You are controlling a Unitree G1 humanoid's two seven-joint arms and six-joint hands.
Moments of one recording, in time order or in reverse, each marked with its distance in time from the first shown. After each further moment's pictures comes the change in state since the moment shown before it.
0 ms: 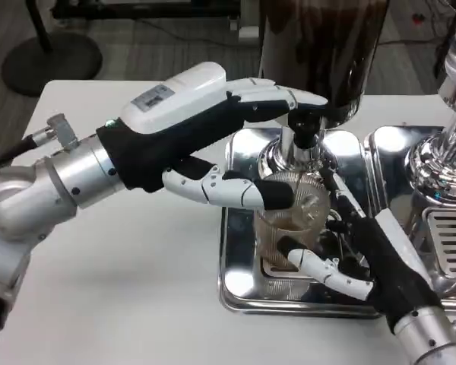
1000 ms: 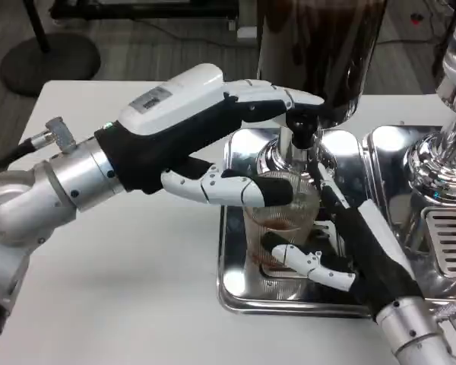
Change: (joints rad) left arm 0.020 0.006 0.000 -0.028 0.000 0.034 0.011; right arm -0.081 0.021 0.025 0.146 -0.031 -0.121 -0.071
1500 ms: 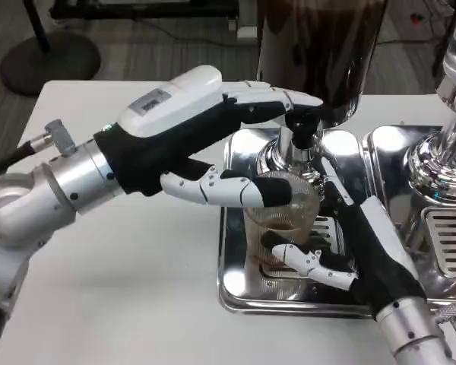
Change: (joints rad) left arm 0.015 0.001 0.000 -0.011 0.000 0.001 0.009; right arm 0.016 0.006 0.008 -0.033 -0.059 0.010 -0.055
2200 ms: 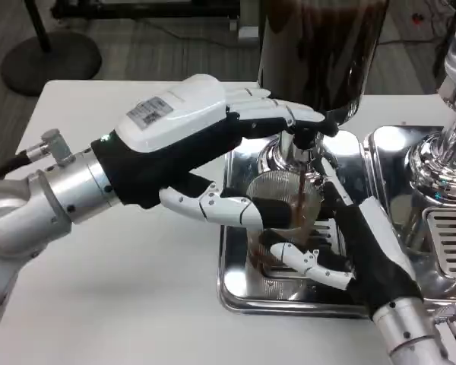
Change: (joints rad) left arm 0.032 0.035 0.000 -0.063 0.074 -0.028 0.051; right arm -0.001 0.017 0.004 -0.001 -0.016 0.016 -0.018
